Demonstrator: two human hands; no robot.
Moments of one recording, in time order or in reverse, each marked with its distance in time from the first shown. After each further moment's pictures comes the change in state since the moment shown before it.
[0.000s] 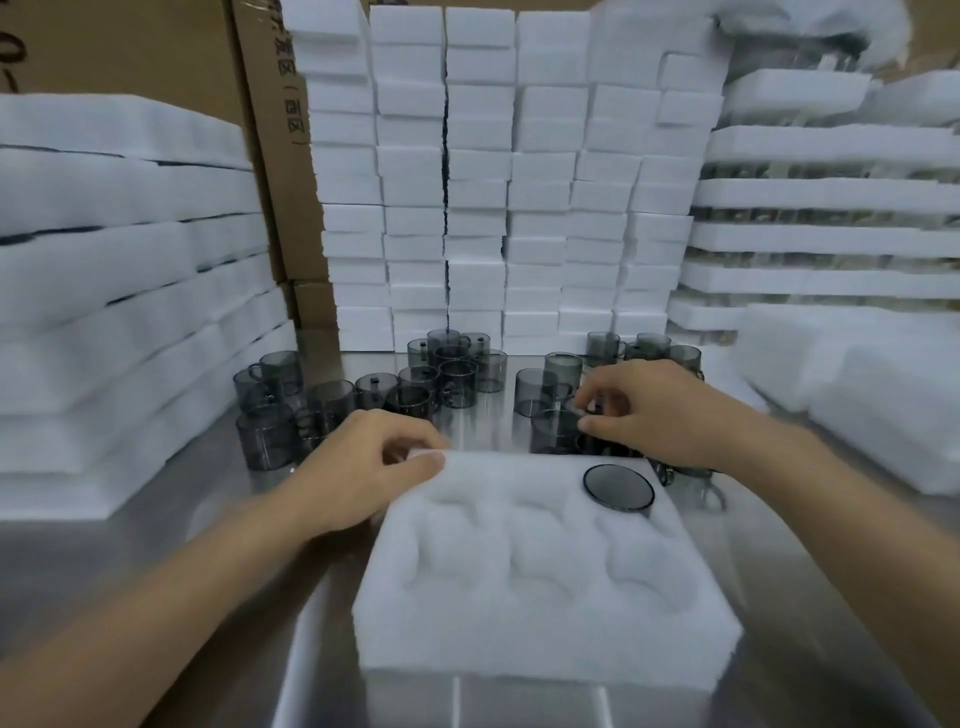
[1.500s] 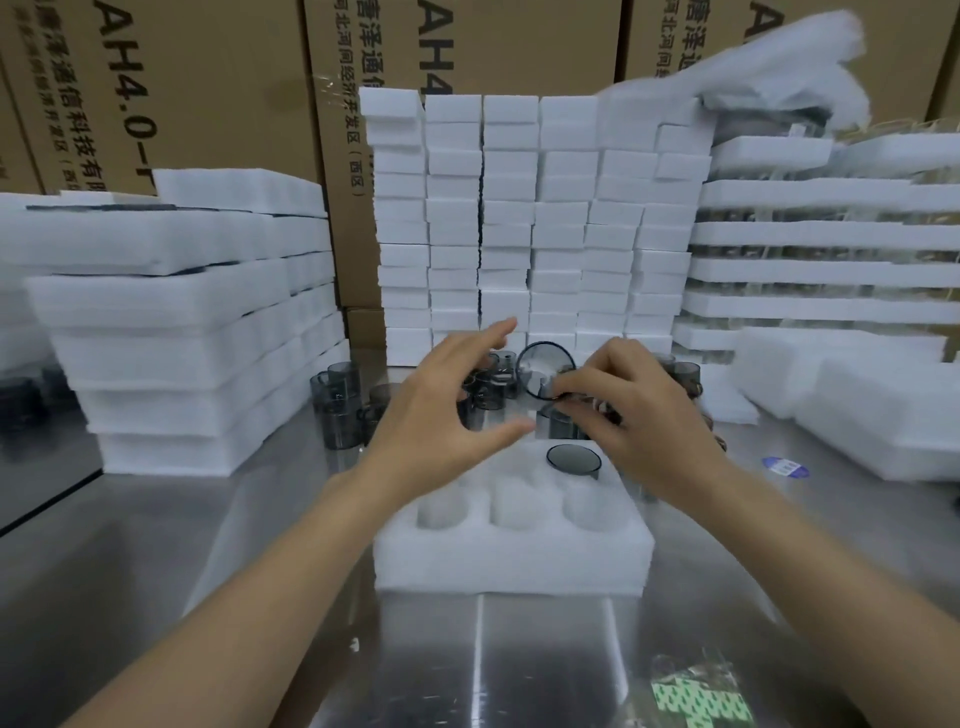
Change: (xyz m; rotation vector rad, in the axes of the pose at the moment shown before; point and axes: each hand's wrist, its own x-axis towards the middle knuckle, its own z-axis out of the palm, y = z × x) left_hand -0.033 0.084 -0.002 0.117 0.428 0.264; right_hand -0.067 -0.064 0.019 0.019 0.722 -0.553
